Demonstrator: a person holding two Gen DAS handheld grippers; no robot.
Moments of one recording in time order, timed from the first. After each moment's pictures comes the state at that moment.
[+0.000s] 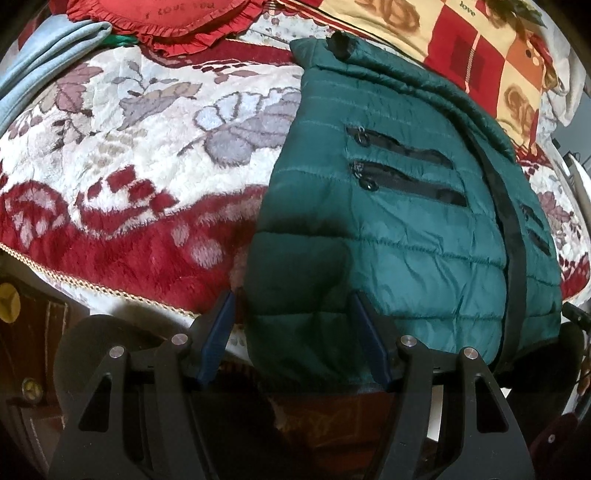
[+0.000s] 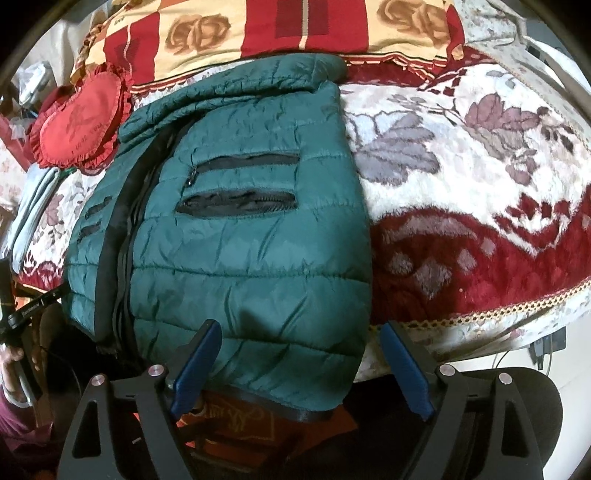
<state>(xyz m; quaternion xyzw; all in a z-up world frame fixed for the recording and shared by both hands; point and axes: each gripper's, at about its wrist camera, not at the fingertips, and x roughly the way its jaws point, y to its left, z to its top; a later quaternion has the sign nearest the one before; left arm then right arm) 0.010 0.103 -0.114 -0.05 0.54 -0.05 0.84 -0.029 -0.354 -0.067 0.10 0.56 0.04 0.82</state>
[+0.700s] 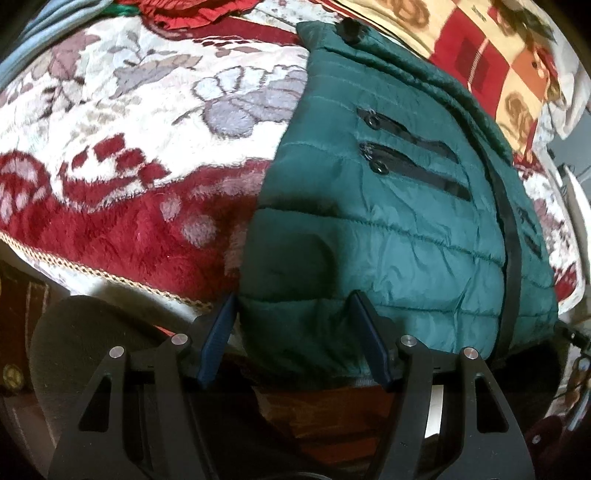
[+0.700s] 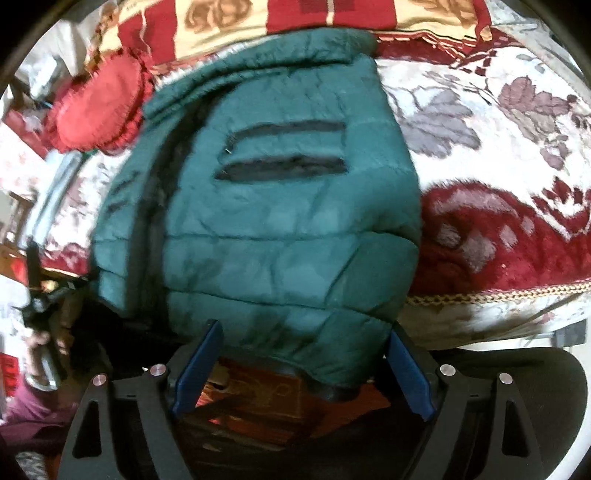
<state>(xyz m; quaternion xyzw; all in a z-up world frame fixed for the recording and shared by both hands) 0.013 0.115 -0.130 -0.10 0.56 -0.07 0.82 -0.031 -0.335 -0.058 0.15 0.57 0.11 0.80</state>
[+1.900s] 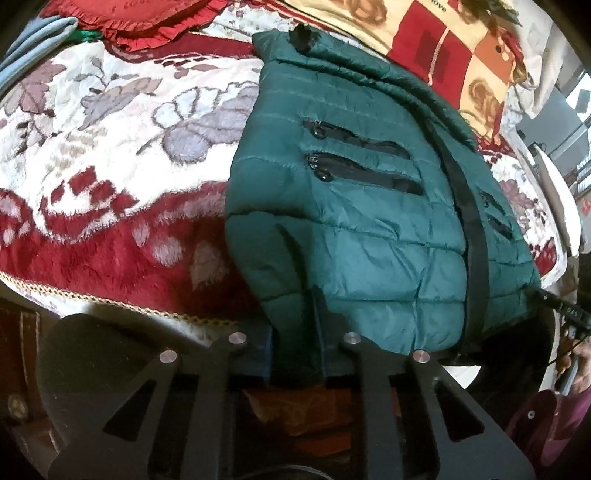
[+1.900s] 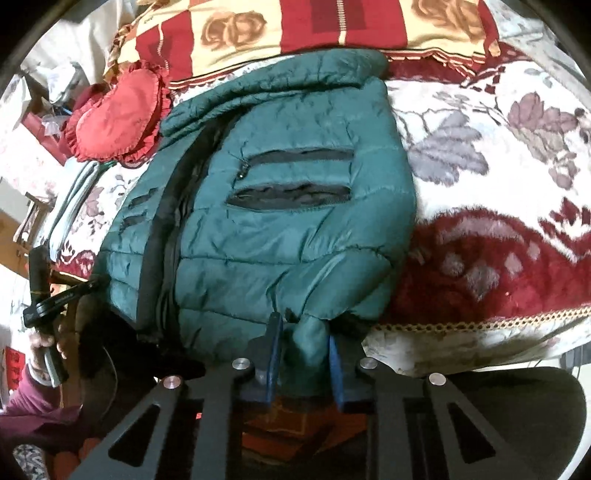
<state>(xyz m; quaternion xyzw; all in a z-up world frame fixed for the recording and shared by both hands) 0.013 0.095 -0.113 -0.07 0.55 -0.13 0.82 -0.026 -0.346 -0.061 0.15 0.55 0.12 0.81</state>
